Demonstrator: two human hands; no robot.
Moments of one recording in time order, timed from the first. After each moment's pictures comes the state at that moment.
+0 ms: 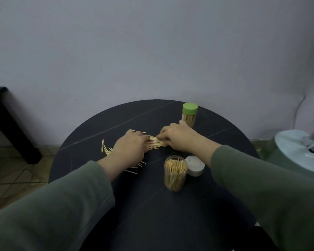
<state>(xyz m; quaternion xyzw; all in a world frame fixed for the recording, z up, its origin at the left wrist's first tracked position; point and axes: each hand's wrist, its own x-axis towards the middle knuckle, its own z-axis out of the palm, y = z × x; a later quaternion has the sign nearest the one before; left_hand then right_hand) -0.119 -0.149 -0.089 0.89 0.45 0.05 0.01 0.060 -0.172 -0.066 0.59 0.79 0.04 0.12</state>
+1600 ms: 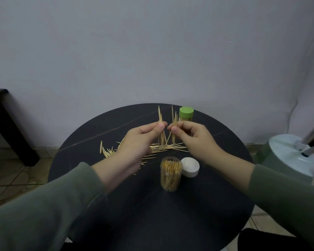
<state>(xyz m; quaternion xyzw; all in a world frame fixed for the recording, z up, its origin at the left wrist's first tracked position) -0.104 -0.223 -0.033 0.59 0.39 0.38 0.60 0.057 -0.263 -0.040 0.54 0.62 -0.27 -0.50</state>
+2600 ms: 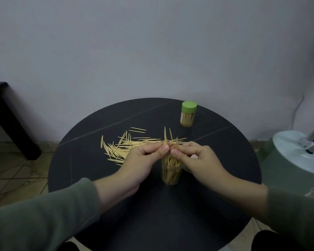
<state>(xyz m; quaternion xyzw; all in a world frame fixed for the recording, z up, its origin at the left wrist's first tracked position) -0.114 -0.242 -0.079 0.58 0.32 0.38 0.64 0.043 -0.301 -0.071 0.58 0.55 -0.35 -0.49</state>
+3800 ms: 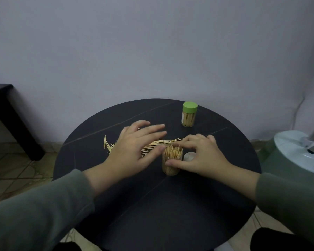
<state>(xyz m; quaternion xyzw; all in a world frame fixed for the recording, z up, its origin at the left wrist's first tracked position) -0.145 -0.203 -0.074 0.91 0.25 0.32 0.02 0.064 -0.285 -0.067 0.66 0.72 -0.05 -0.22</state>
